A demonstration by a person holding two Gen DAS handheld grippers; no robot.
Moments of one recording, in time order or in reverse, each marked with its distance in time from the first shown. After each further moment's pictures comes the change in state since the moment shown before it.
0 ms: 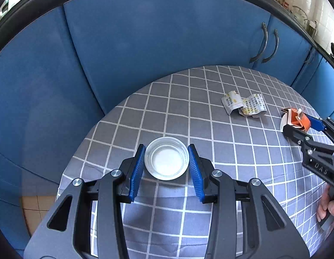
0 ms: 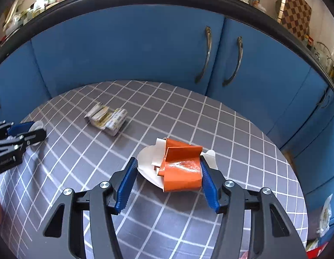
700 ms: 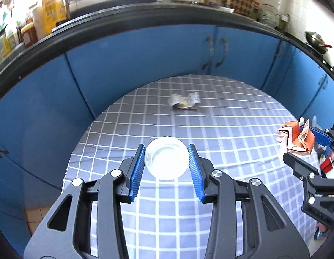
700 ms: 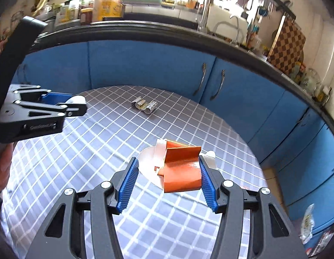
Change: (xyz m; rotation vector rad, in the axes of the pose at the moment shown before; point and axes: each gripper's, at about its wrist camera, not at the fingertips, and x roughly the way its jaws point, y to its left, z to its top) left arm -0.103 -0.058 -0.031 0.119 -0.088 -0.074; right arm -0.164 0.027 -0.068 -0.133 -0.107 -0.047
